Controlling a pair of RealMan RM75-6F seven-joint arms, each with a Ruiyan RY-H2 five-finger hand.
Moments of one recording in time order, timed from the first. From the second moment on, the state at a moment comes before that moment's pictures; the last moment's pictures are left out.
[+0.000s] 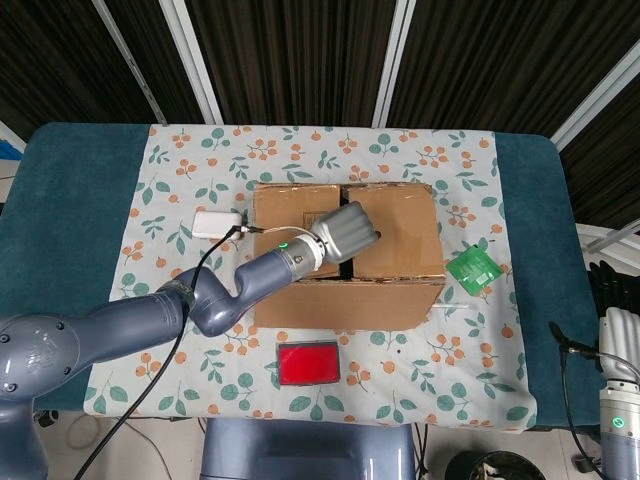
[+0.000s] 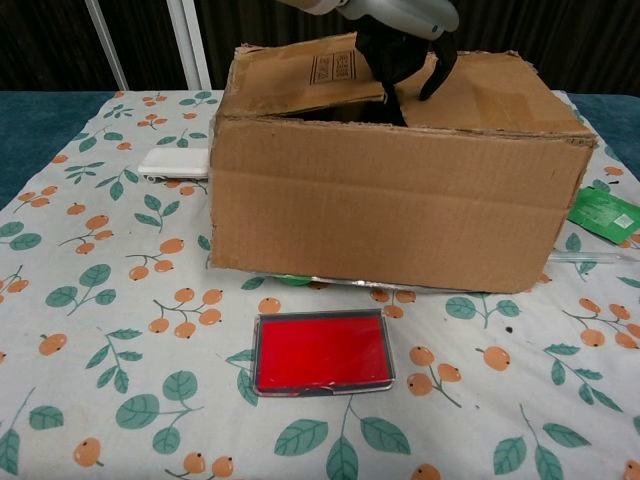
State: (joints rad) left arm -1.64 -1.41 -0.06 -1.30 0.92 0.46 0.51; right arm 0.10 -1.21 0.21 -1.58 -1.26 1.44 0.13
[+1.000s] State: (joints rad) left arm -1.64 -1.01 -0.04 -1.67 0.90 0.53 0.56; right arm 0.09 -1.21 0.21 -1.59 -1.27 1.44 0.12
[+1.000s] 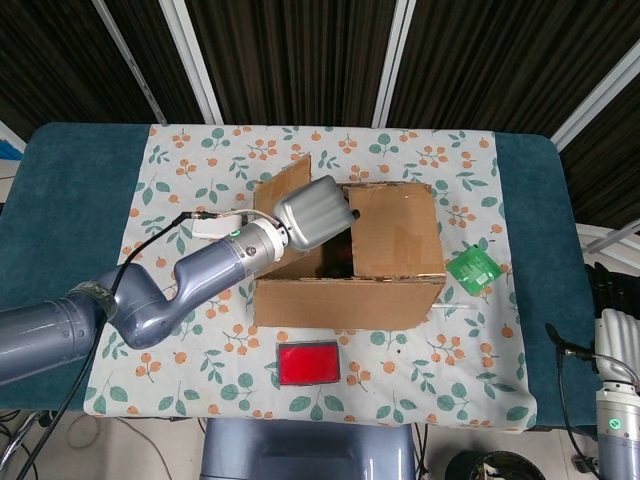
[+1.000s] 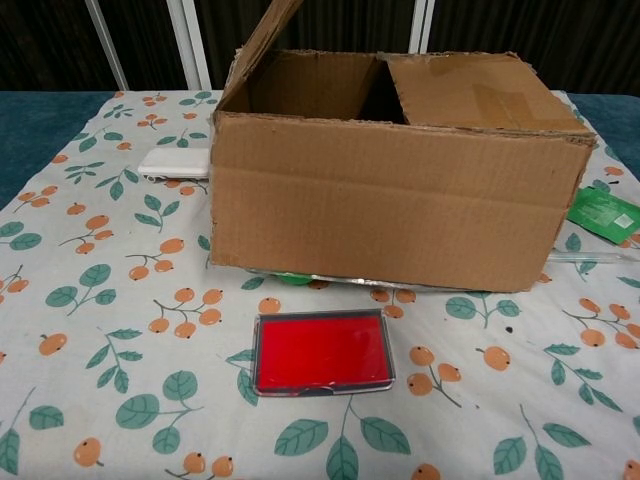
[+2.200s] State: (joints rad) left arm -1.28 -0.61 0.06 -1.95 0.99 0.64 0.55; right arm 0.09 -1.22 0.20 -1.60 -1.29 1.45 0.12
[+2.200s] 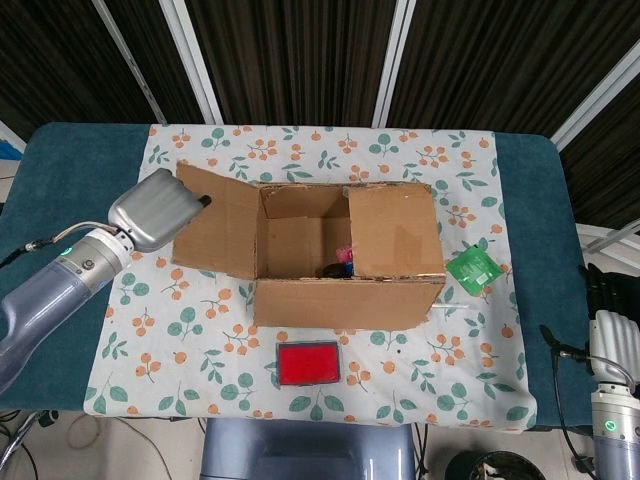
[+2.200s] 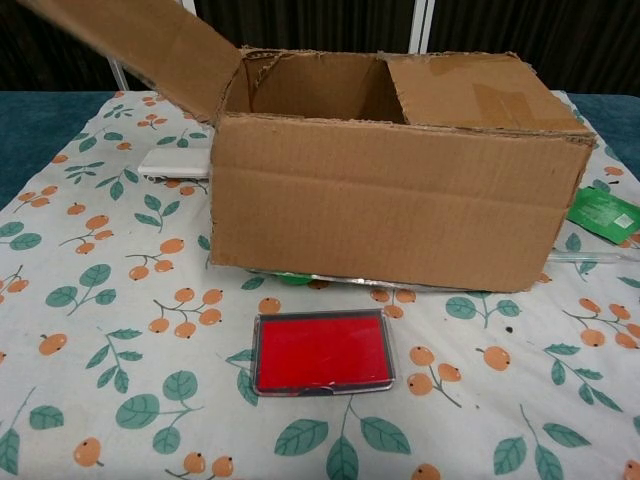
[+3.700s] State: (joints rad) left arm -0.30 -1.21 0.01 -1.55 1.22 1.62 0.13; right arm 0.59 -1.01 0.37 -1.82 -1.32 1.00 -0.36
